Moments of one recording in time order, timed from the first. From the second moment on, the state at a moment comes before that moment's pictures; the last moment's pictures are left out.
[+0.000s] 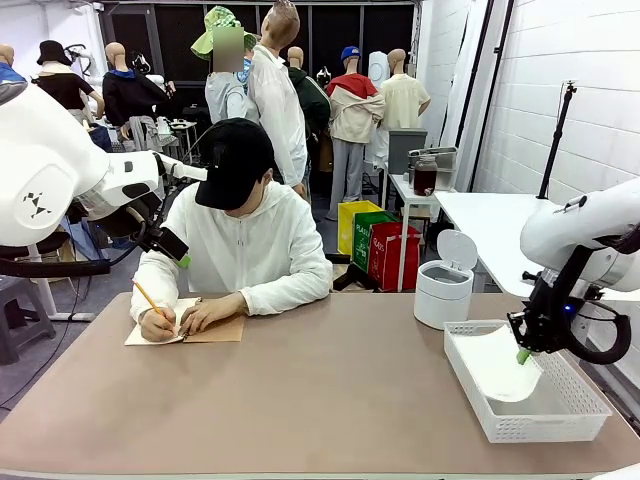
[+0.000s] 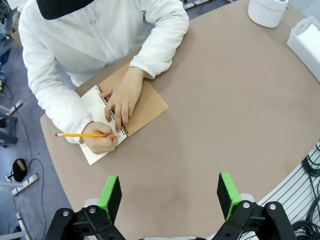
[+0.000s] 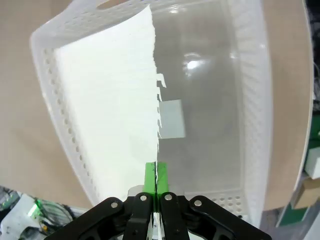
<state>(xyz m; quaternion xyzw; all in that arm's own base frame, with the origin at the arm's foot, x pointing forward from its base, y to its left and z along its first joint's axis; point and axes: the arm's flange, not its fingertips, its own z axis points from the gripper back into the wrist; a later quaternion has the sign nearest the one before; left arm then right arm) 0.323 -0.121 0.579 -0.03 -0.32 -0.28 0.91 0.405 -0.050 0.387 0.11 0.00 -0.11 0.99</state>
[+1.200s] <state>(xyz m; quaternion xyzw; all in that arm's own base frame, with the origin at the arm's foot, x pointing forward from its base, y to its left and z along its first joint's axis) 0.323 -0.121 0.579 -0.03 -0.32 -0.28 0.91 0.428 -0.030 0.378 0.02 0.04 -0.16 0.99</state>
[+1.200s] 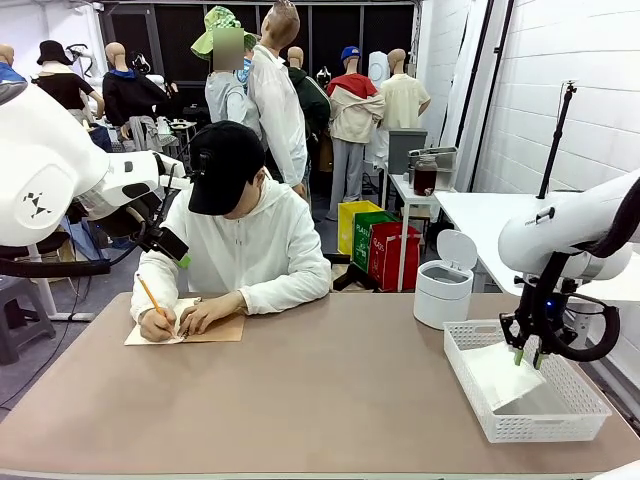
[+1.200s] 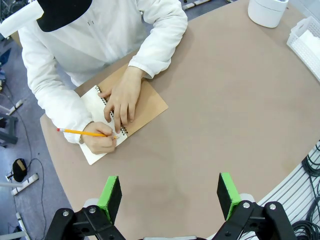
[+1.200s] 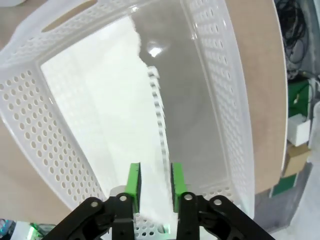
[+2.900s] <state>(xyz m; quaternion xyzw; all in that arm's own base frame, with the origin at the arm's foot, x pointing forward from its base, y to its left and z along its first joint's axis) 0.323 -0.121 0.579 -0.03 -0.32 -0.28 0.91 0.440 -0.019 0.389 0.00 0.06 -0.19 0.98</state>
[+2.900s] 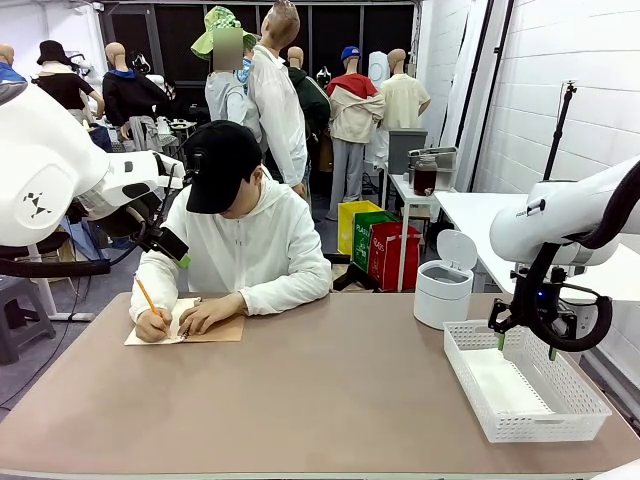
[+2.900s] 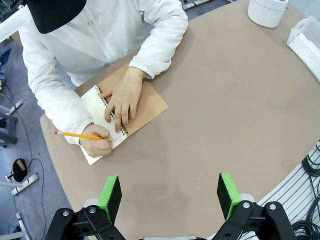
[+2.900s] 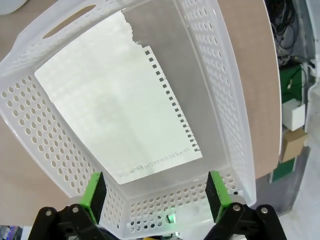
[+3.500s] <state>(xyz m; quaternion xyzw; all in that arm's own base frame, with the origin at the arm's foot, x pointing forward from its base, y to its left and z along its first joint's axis) 0.323 -0.121 0.579 -0.03 -0.32 -0.28 0.91 0.447 0.015 0.449 0.02 0.02 -0.17 0.99</state>
